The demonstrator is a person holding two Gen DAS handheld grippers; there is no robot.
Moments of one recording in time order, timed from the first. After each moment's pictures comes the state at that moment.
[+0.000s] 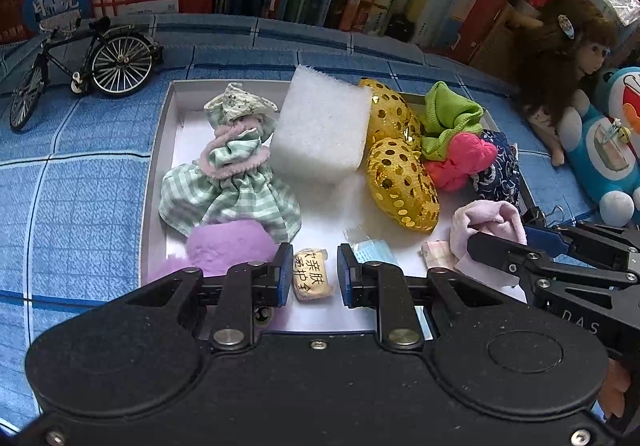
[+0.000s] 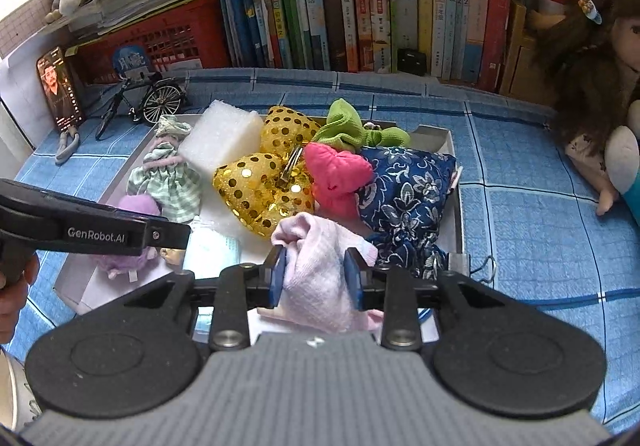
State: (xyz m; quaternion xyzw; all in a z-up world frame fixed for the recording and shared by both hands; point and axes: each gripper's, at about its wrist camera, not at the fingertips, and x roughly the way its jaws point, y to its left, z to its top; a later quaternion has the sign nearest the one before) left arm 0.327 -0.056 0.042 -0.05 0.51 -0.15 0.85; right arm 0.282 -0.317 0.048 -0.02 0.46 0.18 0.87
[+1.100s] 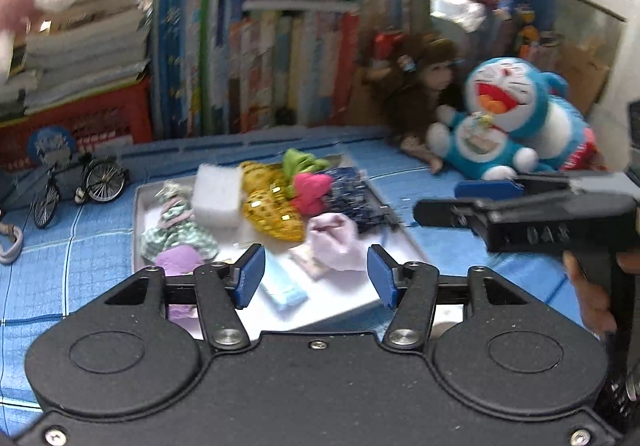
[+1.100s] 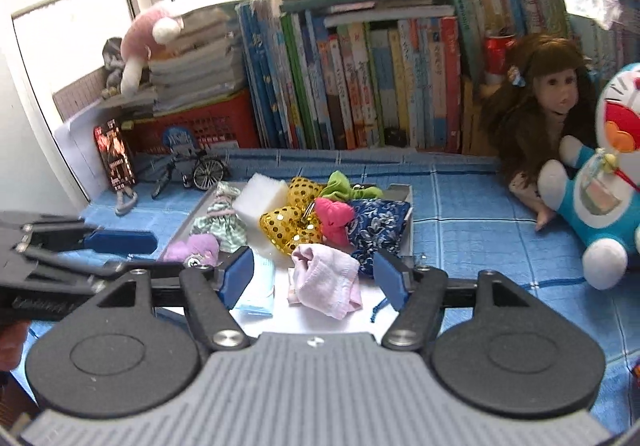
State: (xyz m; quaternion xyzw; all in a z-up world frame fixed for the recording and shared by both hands) left arm 0.169 -0.085 0.150 0.03 0.34 -0.24 0.91; right arm 0.195 -0.388 0.138 0.04 0.36 0.20 0.91
